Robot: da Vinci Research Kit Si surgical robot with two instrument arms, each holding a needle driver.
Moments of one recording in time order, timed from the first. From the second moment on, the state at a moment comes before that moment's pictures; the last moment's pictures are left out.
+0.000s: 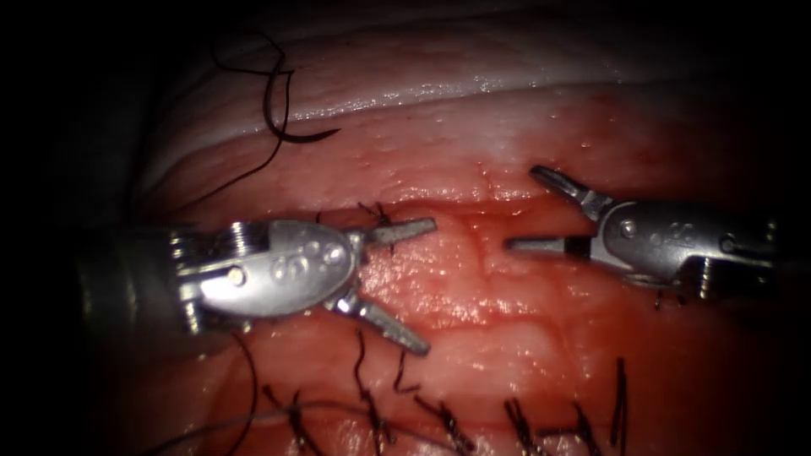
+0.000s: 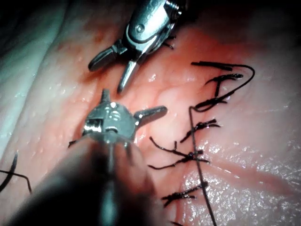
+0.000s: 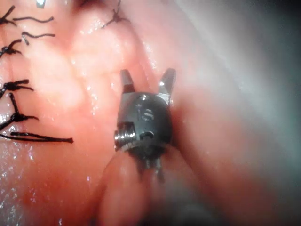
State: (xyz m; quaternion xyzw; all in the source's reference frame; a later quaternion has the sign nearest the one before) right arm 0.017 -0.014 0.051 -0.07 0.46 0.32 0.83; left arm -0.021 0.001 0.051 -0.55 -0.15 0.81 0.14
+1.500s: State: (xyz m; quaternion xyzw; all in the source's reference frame) right arm 0.017 -0.015 0.051 -0.07 0.45 0.31 0.83; left arm -0.012 0.010 0.068 -0.29 -0.12 0.94 0.16
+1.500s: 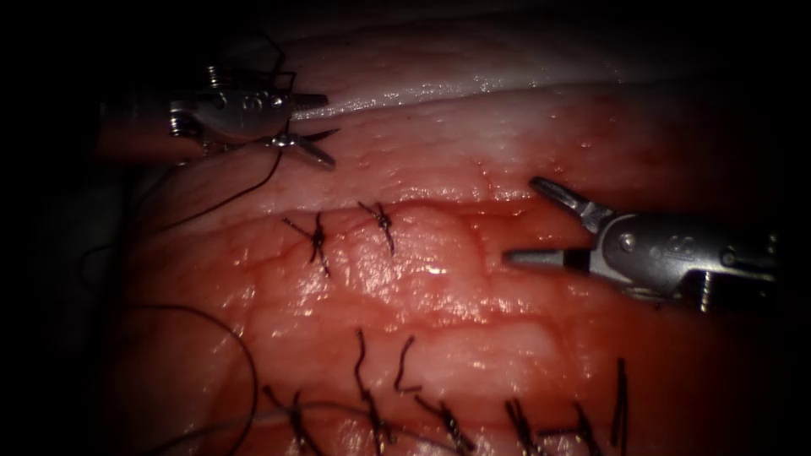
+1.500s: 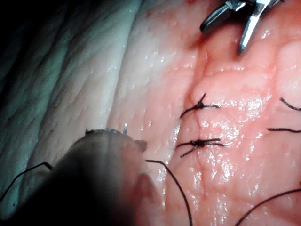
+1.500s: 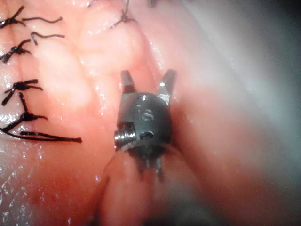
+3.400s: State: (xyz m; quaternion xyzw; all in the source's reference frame) right arm 0.018 -0.010 0.051 0.28 0.49 0.51 0.65; left arm -0.022 0.000 0.052 -0.71 0.08 0.69 -0.11
